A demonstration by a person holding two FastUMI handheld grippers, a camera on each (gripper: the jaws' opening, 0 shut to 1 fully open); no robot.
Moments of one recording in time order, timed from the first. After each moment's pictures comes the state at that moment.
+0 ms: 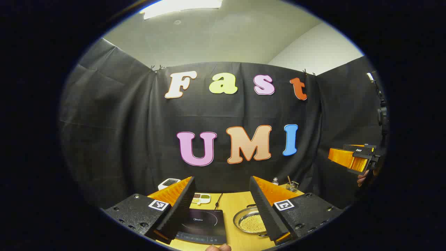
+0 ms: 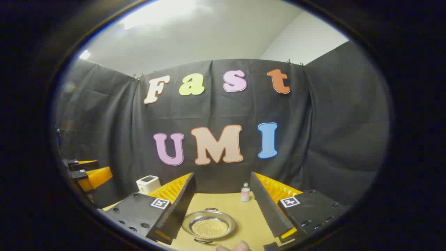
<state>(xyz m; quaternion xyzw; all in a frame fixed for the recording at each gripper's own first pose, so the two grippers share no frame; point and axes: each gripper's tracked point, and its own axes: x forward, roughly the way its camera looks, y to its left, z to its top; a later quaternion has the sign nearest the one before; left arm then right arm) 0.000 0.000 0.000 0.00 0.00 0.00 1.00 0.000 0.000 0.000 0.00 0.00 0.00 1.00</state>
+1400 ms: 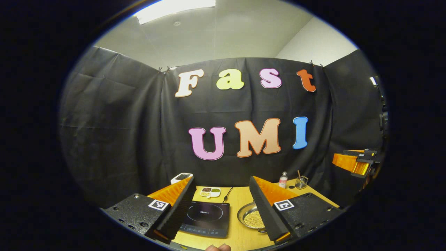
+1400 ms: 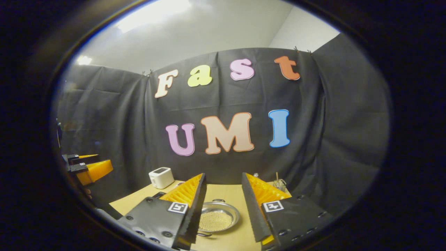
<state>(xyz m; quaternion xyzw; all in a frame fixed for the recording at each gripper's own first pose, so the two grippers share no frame) -0.022 -0.025 -0.013 0.02 0.03 0.07 1.00 0.009 -0.021 -0.040 0.02 0.04 0.07 1.00</state>
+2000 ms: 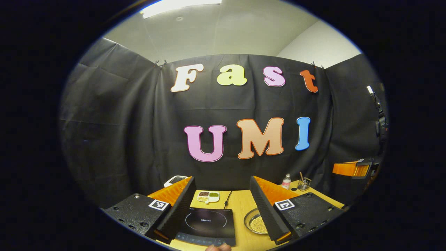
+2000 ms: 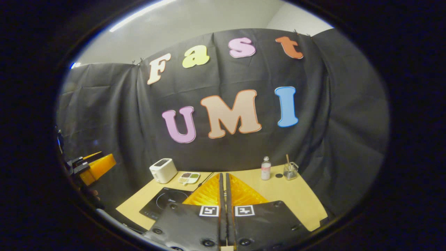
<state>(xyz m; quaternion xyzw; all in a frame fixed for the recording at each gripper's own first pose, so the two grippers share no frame) 0.056 0.036 -0.031 0.01 0.02 0.02 1.00 0.062 0.056 -0.104 0.04 0.14 0.07 0.99</state>
